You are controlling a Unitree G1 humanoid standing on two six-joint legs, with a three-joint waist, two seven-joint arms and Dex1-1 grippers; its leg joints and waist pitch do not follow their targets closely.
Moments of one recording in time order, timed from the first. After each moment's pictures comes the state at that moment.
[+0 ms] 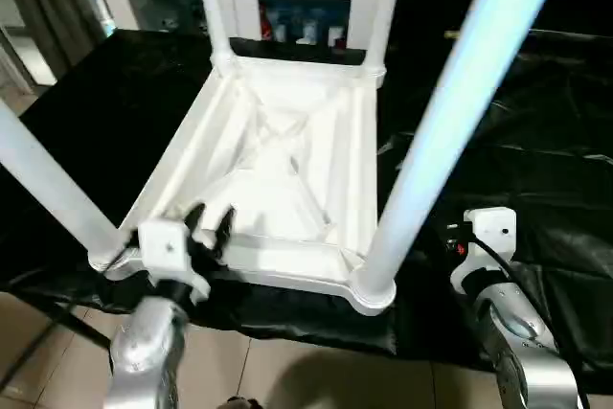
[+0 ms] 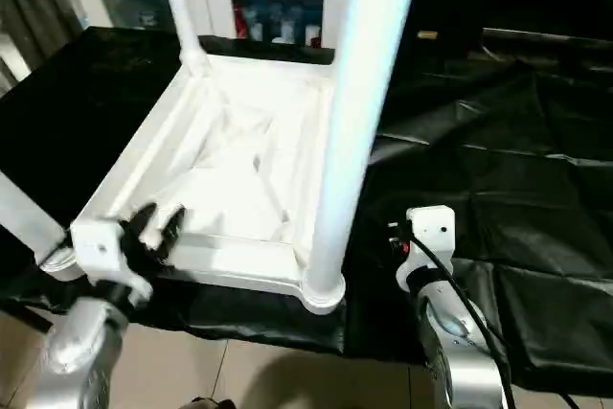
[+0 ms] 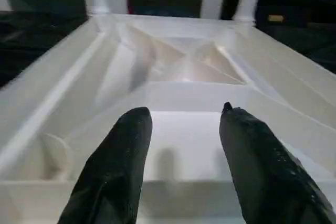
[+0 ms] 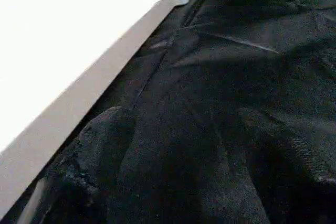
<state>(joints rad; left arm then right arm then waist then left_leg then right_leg) 0.12 -0.01 0.10 -0.12 -0.05 0.00 -0.33 0.01 -0.13 -0.08 -0.04 0.10 0.19 0.20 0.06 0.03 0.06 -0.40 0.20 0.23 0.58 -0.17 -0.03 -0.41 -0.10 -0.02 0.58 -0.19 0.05</state>
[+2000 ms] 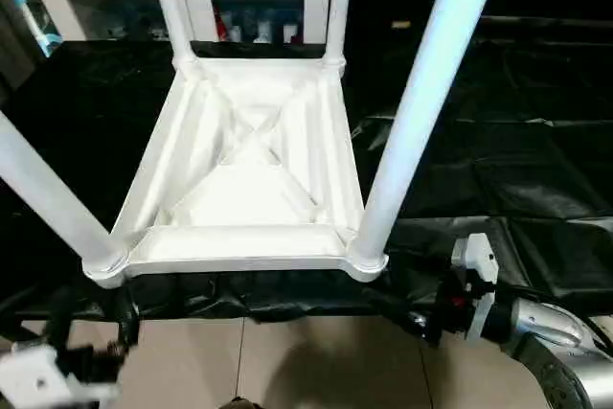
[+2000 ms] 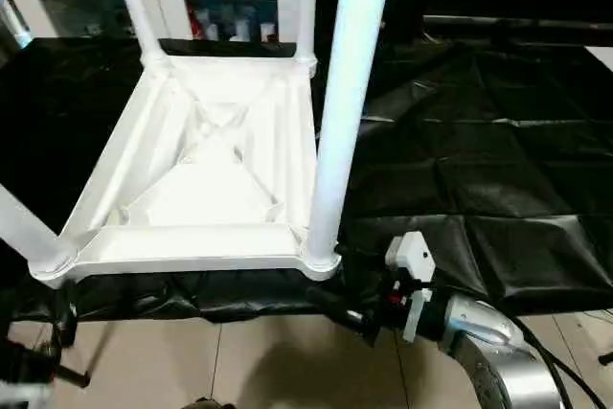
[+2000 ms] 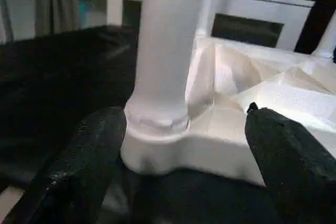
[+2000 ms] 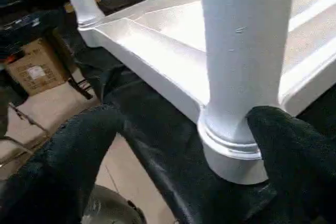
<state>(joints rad) 0.48 -0.04 0.30 -0.13 -0.28 -0.40 -0.27 0.06 -0.44 0.06 -0.13 0.43 0.28 0.97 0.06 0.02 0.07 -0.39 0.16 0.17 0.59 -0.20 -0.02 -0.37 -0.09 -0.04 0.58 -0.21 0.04</state>
